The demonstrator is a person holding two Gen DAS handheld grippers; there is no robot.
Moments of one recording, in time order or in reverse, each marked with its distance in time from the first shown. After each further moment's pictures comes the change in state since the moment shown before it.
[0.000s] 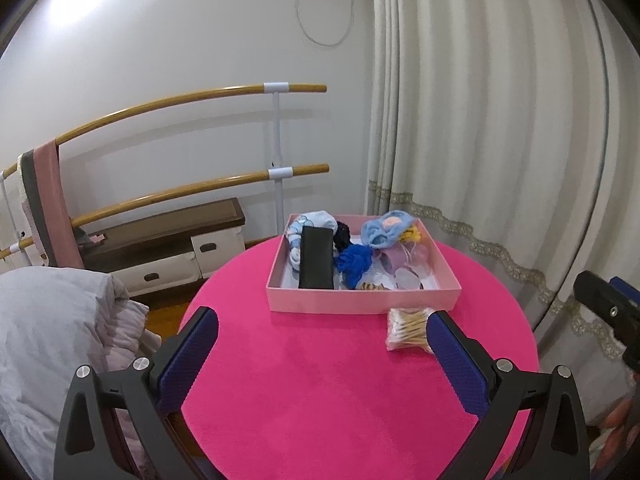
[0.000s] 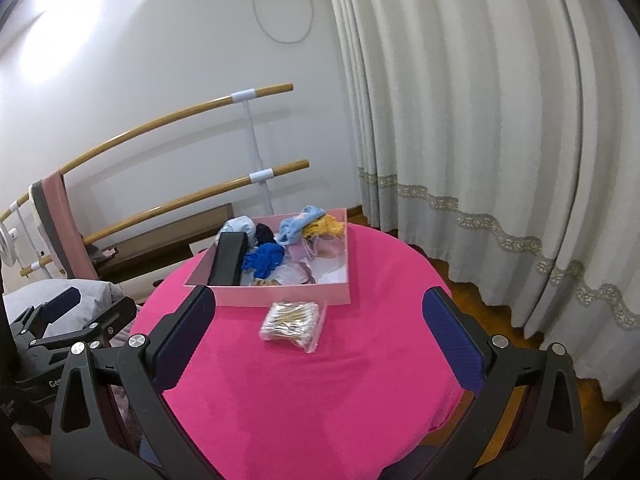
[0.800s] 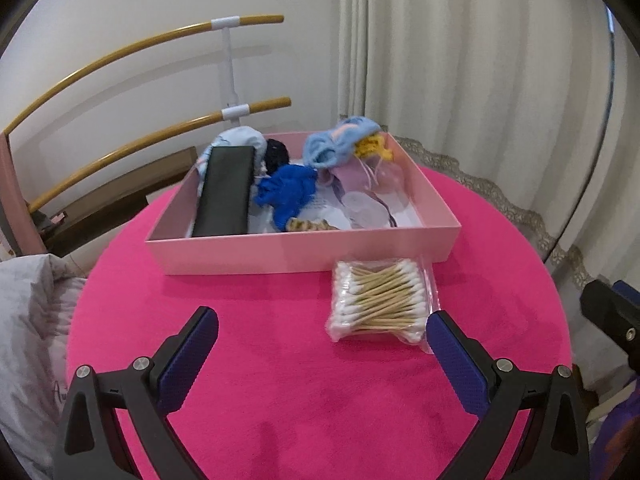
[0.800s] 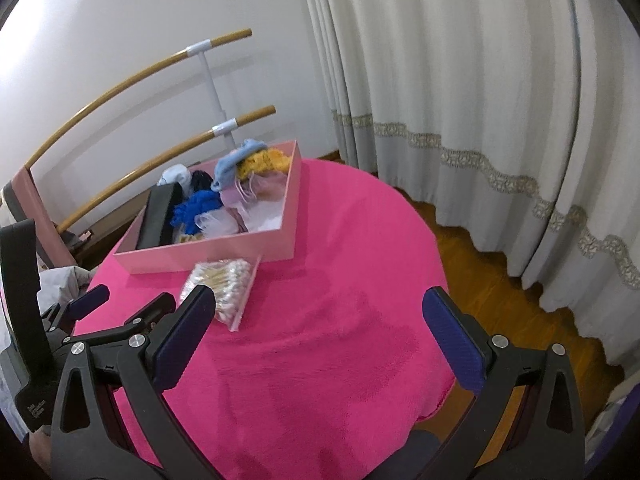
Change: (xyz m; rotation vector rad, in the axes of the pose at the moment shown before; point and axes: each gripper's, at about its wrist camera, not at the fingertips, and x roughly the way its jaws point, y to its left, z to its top) left arm 0.183 -0.076 -0.011 0.080 0.217 -0.073; right arm 0.102 -0.066 -0.034 0.082 0.203 -0.027
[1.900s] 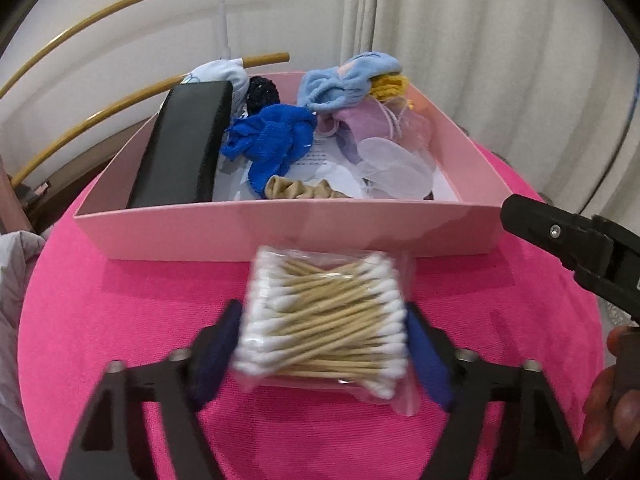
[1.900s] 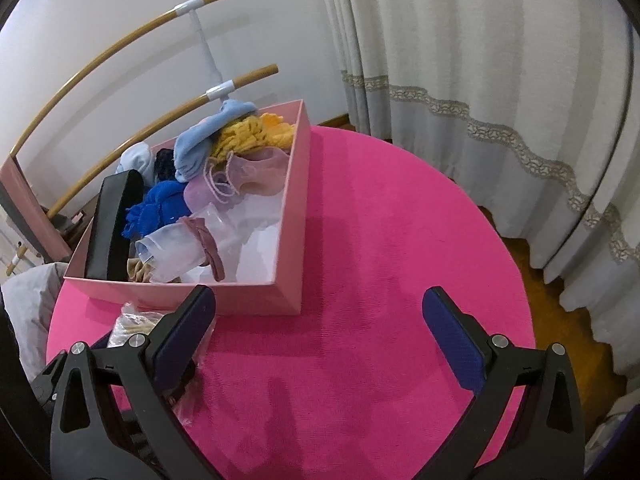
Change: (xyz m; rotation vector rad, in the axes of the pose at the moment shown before) left arm 0.125 0.000 0.019 -0.049 0.146 -0.021; right arm 0.123 0.019 0.042 -0.016 0.131 0.016
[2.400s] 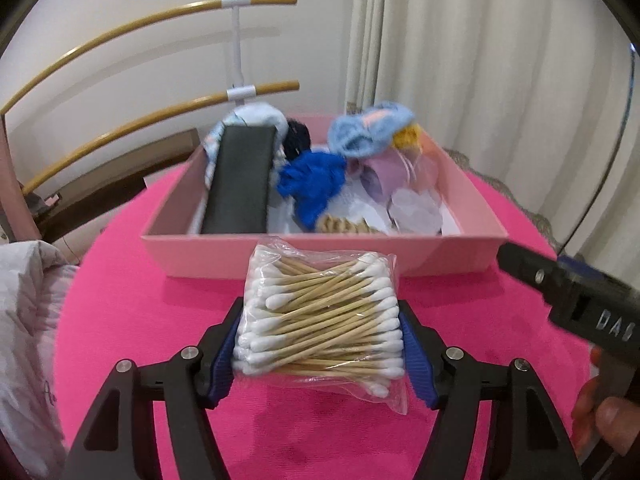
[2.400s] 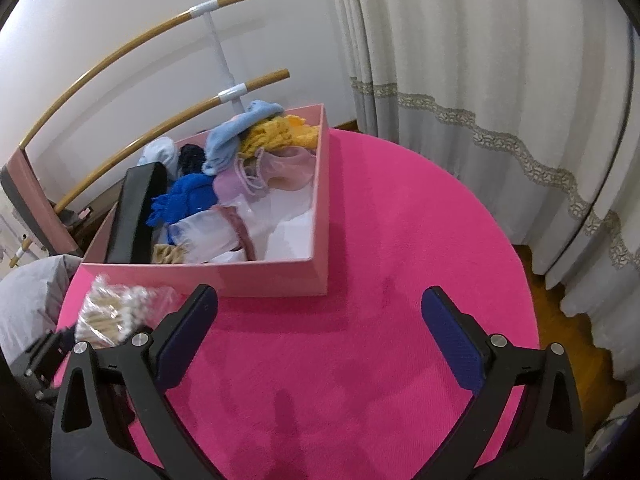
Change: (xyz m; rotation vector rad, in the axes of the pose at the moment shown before) left arm -0.077 0.036 -0.011 -0.004 -0.112 0.011; right arm -0.022 0.020 -0.011 -0.027 -0.026 0.020
